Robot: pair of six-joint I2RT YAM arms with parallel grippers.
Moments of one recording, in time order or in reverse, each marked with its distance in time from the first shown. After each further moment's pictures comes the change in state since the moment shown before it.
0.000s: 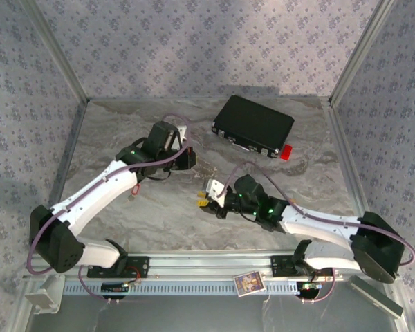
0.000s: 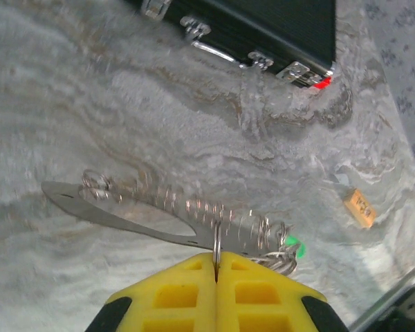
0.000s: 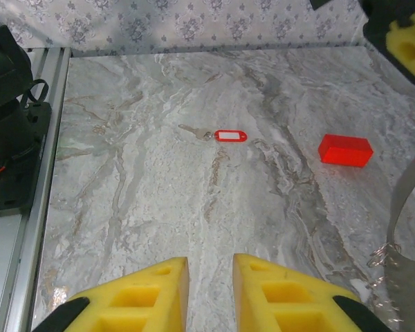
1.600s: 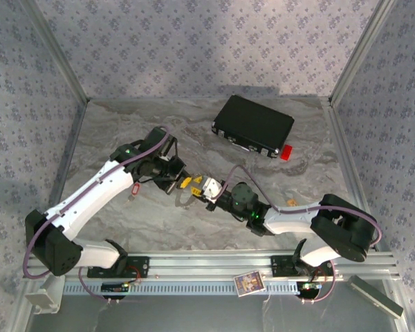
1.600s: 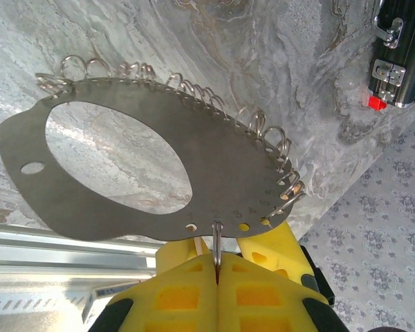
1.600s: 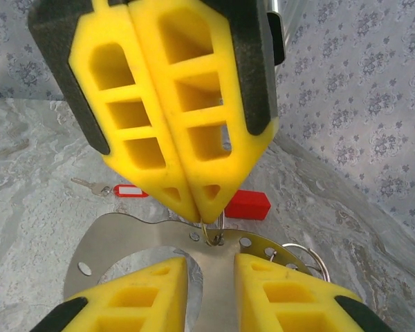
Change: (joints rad) left arm 0.001 -0.028 0.039 -0.340 0.180 -0.847; right arm 0.034 0.248 -0.086 0.599 0.285 -0.092
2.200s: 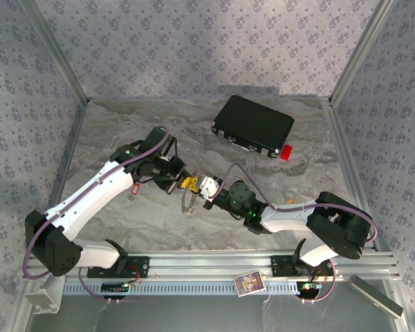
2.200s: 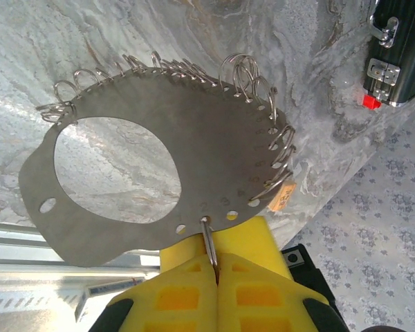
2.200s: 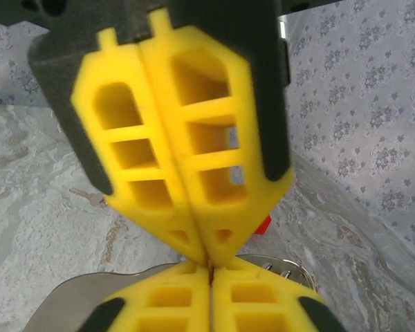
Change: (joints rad) left arm 0.003 -0.005 -0.015 0.027 0.010 -0.016; right arm 0.000 0.037 0.034 0.023 -0.011 -0.016
